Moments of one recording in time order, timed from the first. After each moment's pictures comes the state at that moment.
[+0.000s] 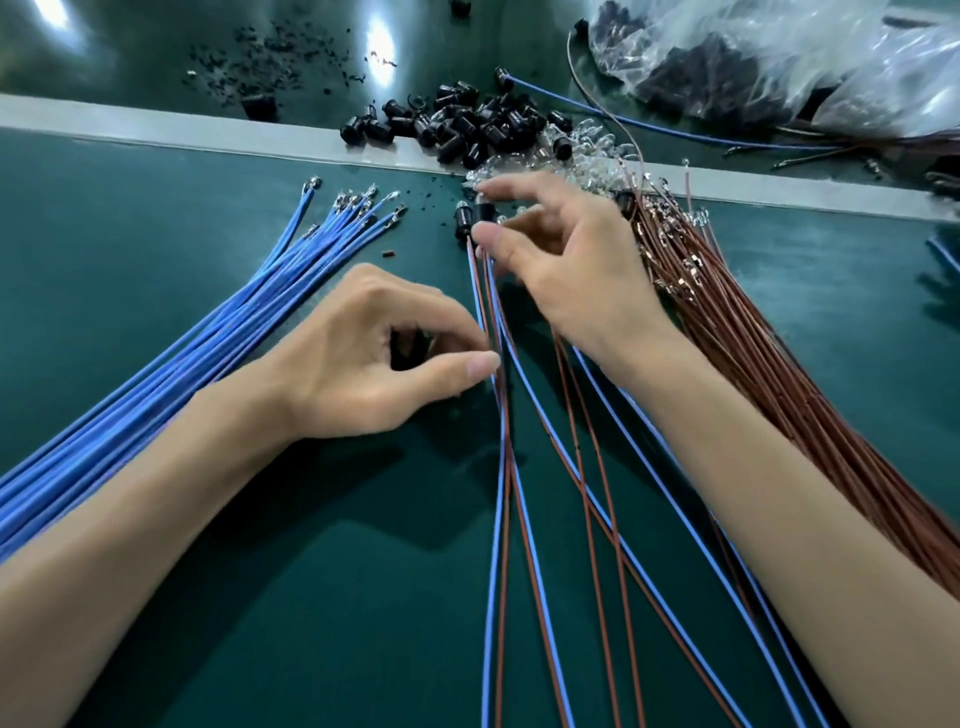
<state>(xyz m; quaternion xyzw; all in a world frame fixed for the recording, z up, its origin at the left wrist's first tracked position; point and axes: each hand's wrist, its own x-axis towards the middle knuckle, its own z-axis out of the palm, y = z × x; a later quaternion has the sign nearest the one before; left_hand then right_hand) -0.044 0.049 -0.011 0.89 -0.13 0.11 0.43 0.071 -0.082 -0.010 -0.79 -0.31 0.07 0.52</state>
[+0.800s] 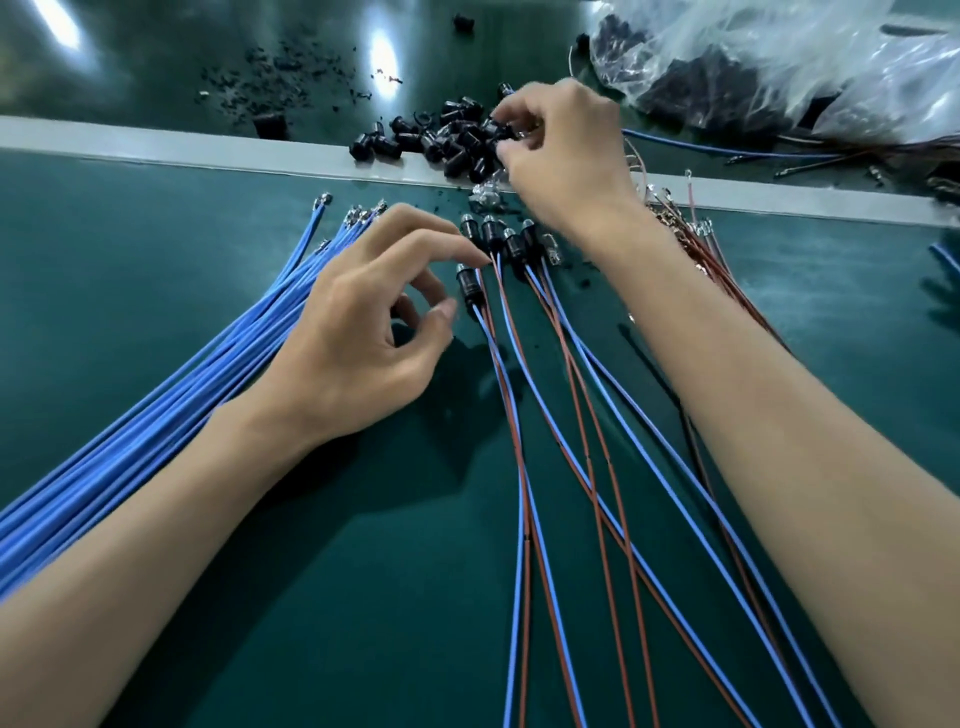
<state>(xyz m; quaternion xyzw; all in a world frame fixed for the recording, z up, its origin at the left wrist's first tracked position) -0.040 0.054 -0.020 0.89 -0.07 0.26 0.37 0.133 -0.033 0.014 -0.90 -0.31 -0.07 0.31</state>
